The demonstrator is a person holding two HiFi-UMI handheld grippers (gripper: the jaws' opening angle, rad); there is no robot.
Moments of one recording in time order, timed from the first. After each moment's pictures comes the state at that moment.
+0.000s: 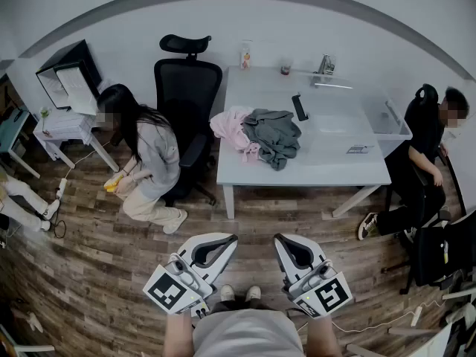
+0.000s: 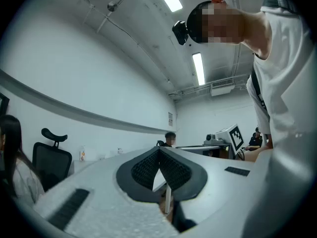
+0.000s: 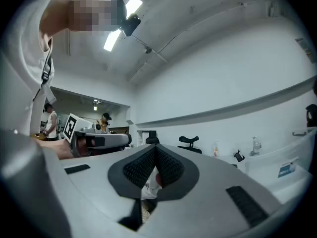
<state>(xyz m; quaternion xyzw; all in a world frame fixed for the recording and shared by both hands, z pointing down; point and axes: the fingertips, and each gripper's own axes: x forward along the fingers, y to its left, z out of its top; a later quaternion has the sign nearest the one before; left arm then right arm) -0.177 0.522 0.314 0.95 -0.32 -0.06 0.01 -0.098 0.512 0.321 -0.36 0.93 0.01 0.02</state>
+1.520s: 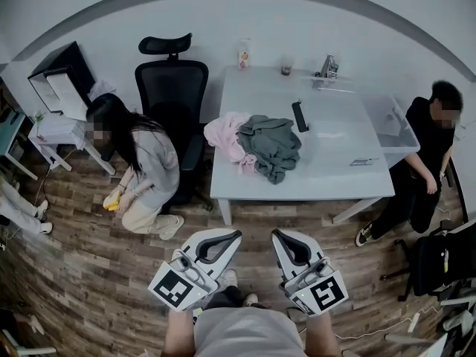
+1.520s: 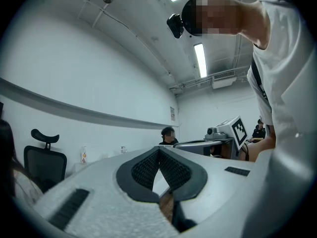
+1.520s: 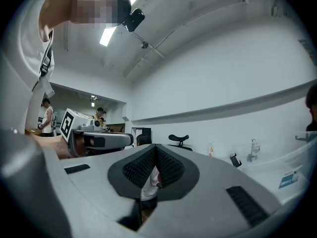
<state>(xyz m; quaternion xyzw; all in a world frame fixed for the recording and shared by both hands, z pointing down) -0.146 0.414 0.327 0.94 -0.33 -0.02 0.00 -0.081 0.405 0.329 -0.37 0.93 0.02 0.00</state>
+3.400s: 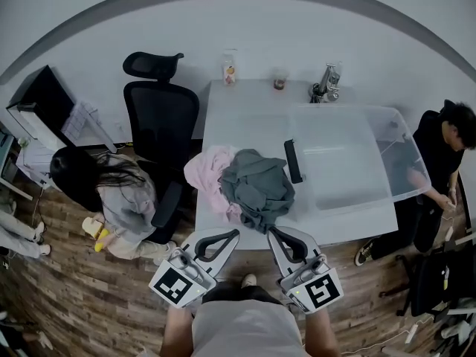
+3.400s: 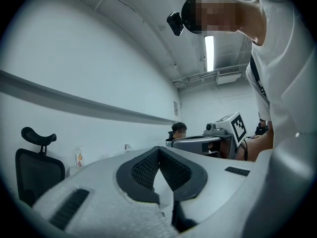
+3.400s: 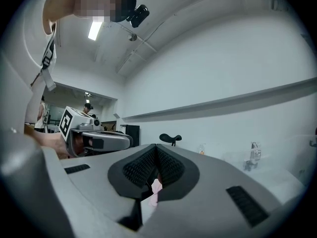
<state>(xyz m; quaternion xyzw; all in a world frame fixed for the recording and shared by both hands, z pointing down) -0.102 0.169 0.335 0.95 -0.31 0.00 0.01 -0.040 0.160 0.331 -0.38 0.92 0.01 -0.01</state>
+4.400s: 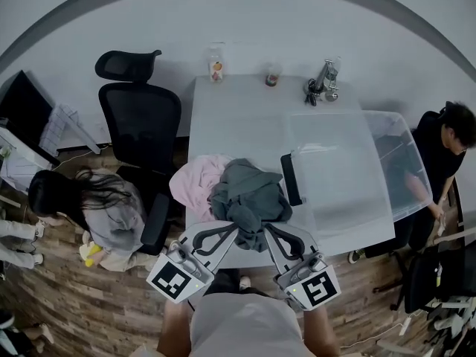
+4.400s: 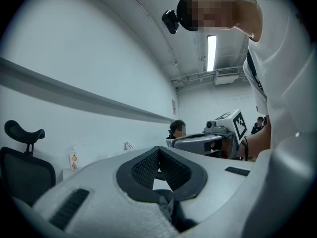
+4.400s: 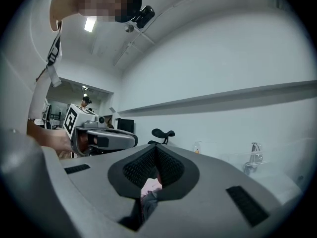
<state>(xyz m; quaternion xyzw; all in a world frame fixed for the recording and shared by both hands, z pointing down) -0.098 0.049 0.361 0.96 -0.28 0.01 0.02 -0.042 0.048 0.356 -0.40 0.92 0.02 -0.04</state>
